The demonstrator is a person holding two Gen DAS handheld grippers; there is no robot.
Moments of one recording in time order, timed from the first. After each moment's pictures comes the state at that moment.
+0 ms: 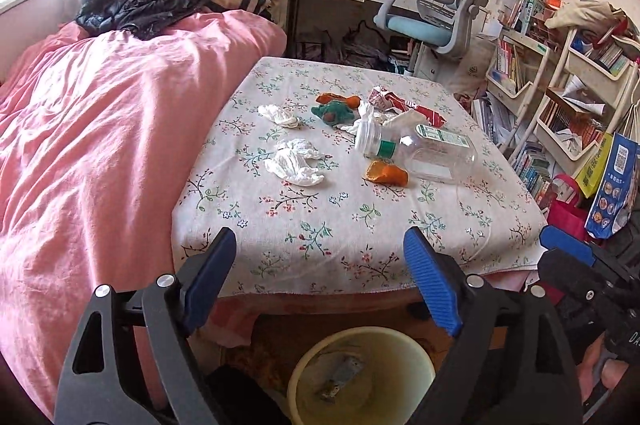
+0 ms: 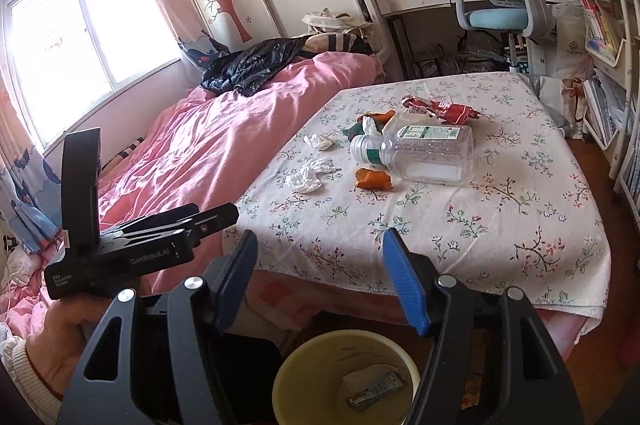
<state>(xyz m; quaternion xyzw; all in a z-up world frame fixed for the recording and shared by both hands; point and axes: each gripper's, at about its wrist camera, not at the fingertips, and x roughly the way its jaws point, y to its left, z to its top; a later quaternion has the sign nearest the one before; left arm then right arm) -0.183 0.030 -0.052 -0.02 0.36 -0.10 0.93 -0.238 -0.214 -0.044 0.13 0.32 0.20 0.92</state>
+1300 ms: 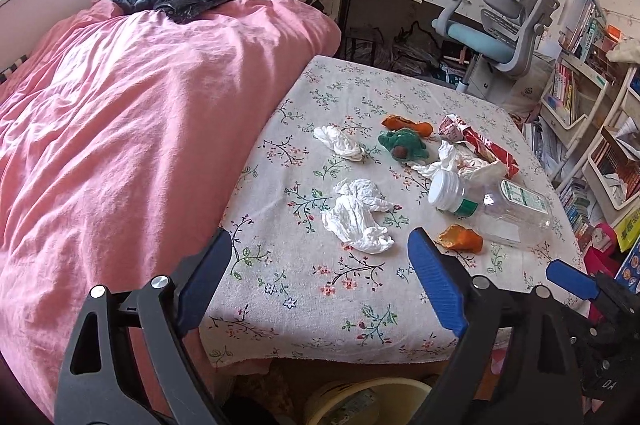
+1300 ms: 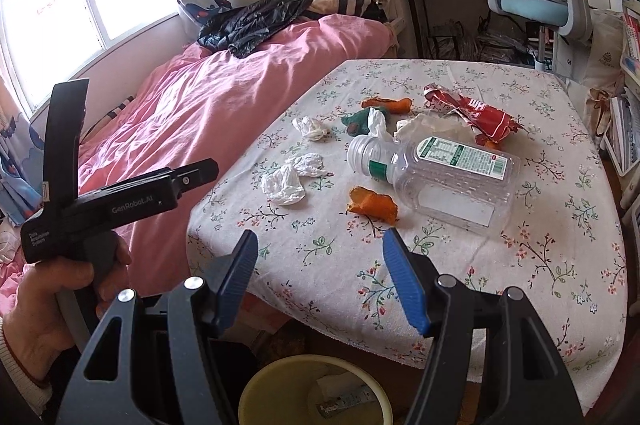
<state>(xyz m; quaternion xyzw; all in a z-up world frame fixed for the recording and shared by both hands) -0.086 0.052 -0.063 -0.05 0.39 -0.02 0.92 -0.144 -0.188 -0.059 0.07 0.38 0.22 0.89</state>
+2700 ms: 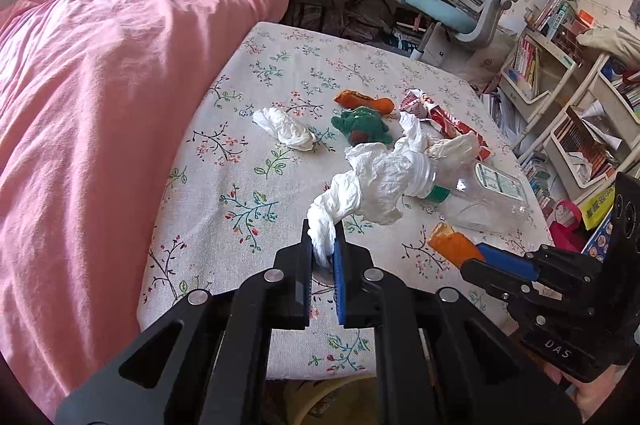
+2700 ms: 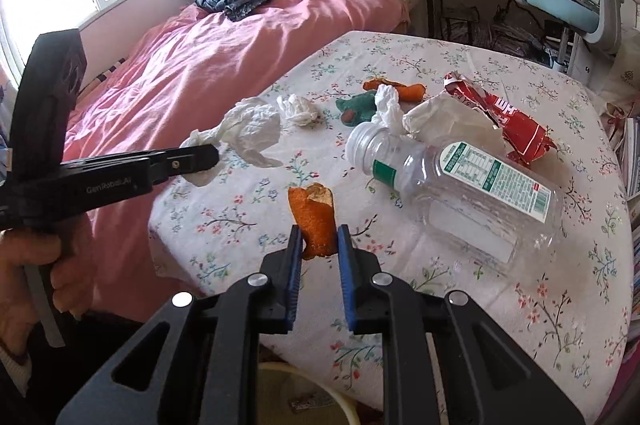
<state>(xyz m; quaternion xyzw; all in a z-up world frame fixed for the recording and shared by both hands) -0.034 0.041 -0.079 -0.06 0.44 -0.13 0.89 -0.100 -0.171 -0.074 0.02 0.43 0.24 0.87</state>
